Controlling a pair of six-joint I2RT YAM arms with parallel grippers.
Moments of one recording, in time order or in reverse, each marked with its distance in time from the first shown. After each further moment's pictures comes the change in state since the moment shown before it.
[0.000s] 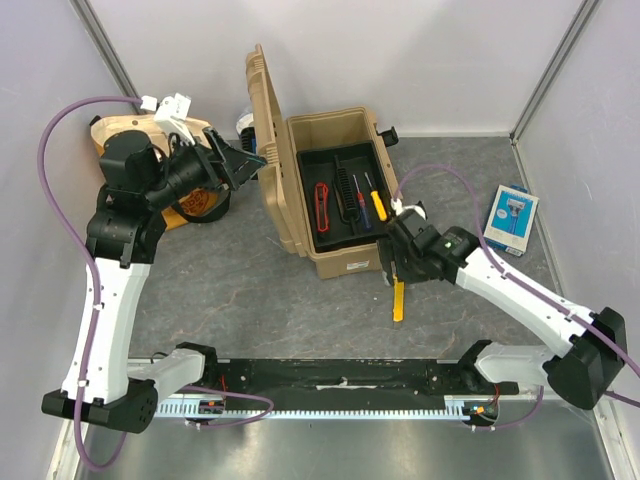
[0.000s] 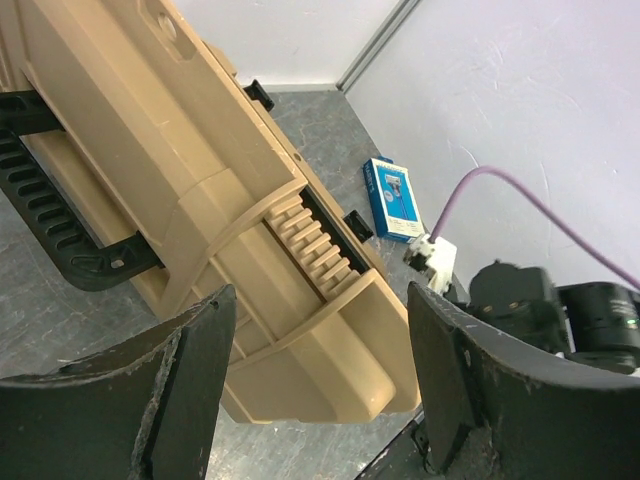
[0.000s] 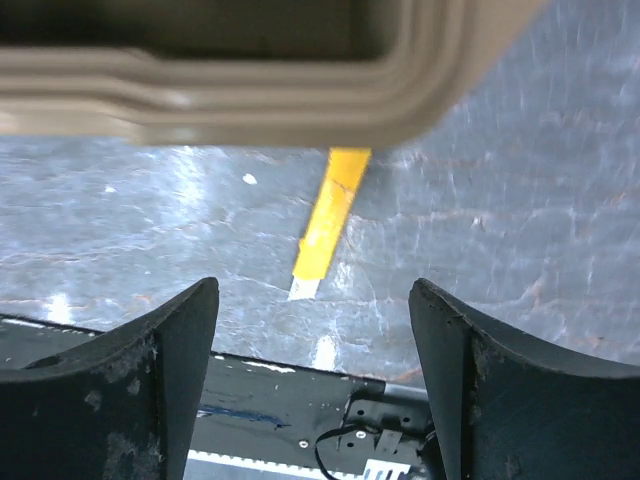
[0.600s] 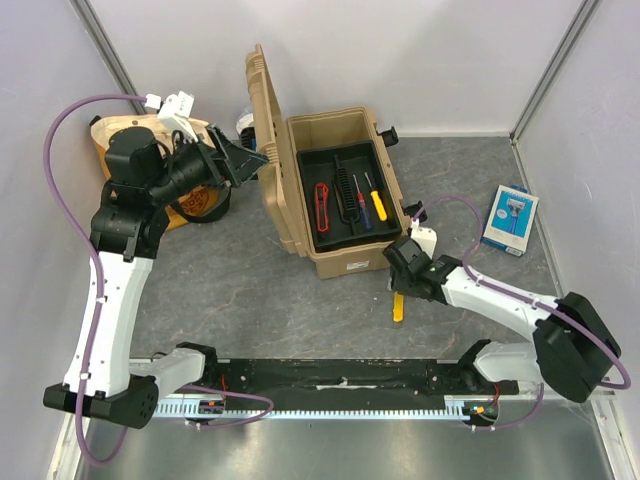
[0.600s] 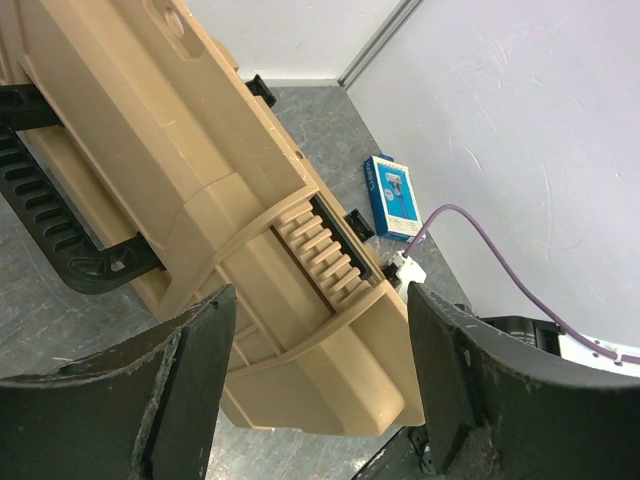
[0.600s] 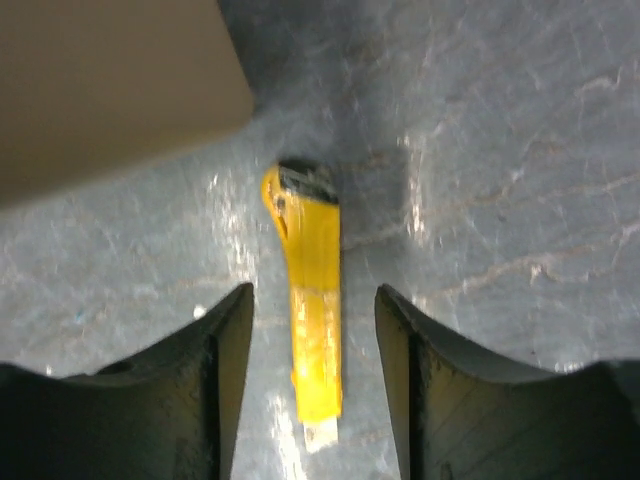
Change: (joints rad) left arm 0.000 0.023 0.000 0.008 0.000 -0.012; right arm -0.011 0.023 -0.440 0.409 0.143 0.329
